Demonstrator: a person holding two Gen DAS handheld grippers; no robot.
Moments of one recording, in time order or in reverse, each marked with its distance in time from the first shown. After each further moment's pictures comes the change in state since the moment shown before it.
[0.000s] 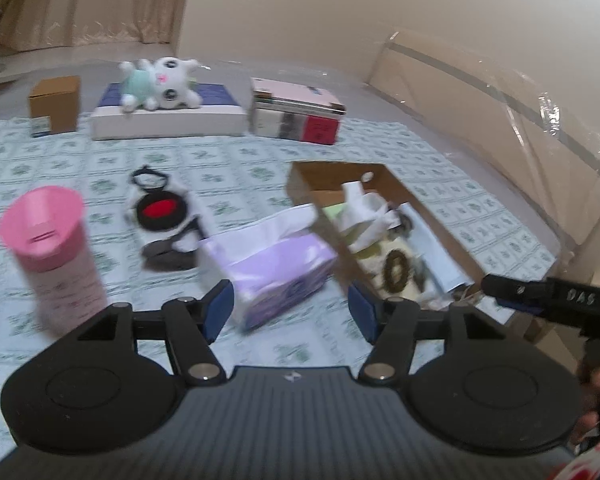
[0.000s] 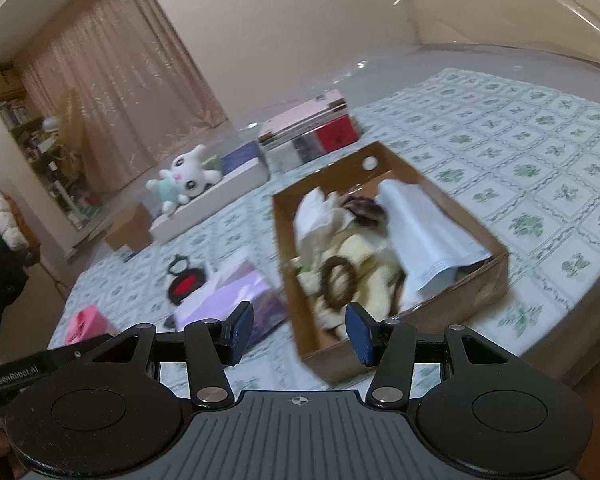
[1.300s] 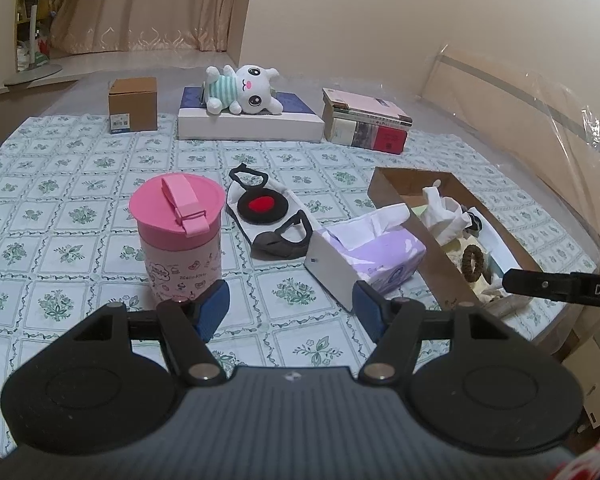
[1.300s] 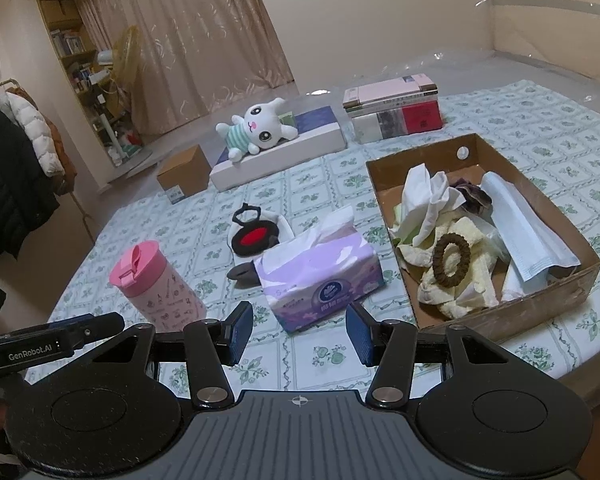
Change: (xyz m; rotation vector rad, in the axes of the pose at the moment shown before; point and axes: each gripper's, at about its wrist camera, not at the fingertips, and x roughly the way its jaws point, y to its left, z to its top) left arm -0.047 0.071 -0.017 -0.038 -0.028 0.128; right arm 0.028 0.088 -0.029 -0.182 0.088 0.073
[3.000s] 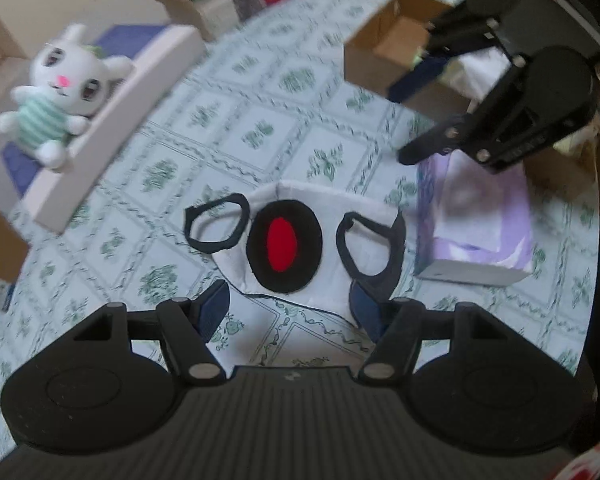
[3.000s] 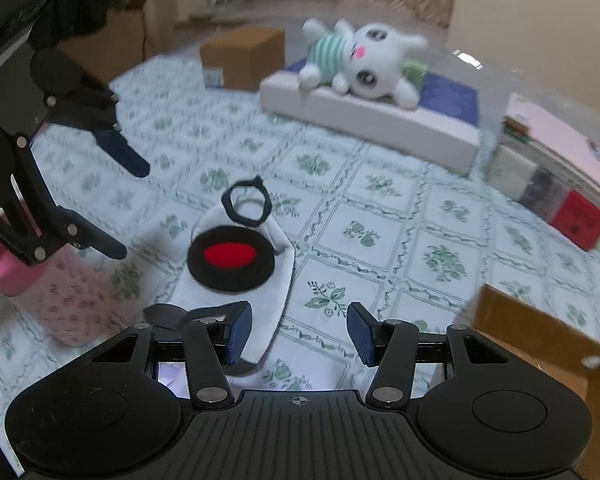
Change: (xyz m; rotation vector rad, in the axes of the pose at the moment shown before) left arm 0.262 0.028 0.162 0.799 0.535 -0.236; right arm 0.287 0.014 0.136 -0.605 0.361 0.114
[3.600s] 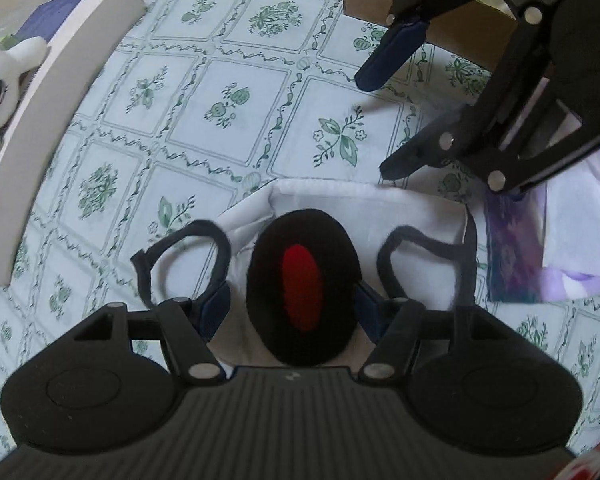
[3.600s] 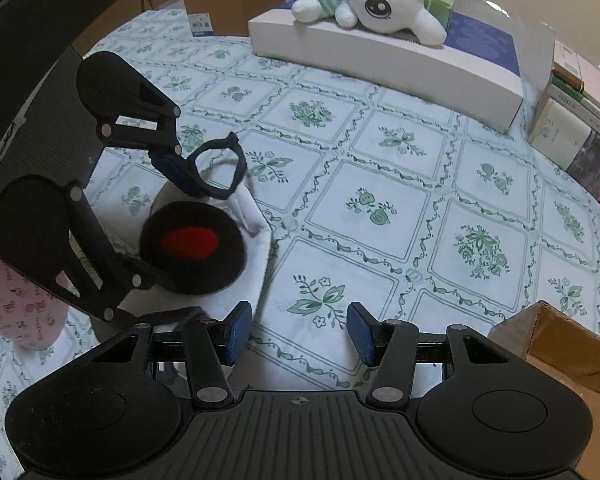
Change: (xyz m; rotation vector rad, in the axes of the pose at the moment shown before) left arm 0.109 0.013 0.037 0.129 0.130 -0.037; right arm 0.076 -0.035 0.013 0.018 0.137 0.052
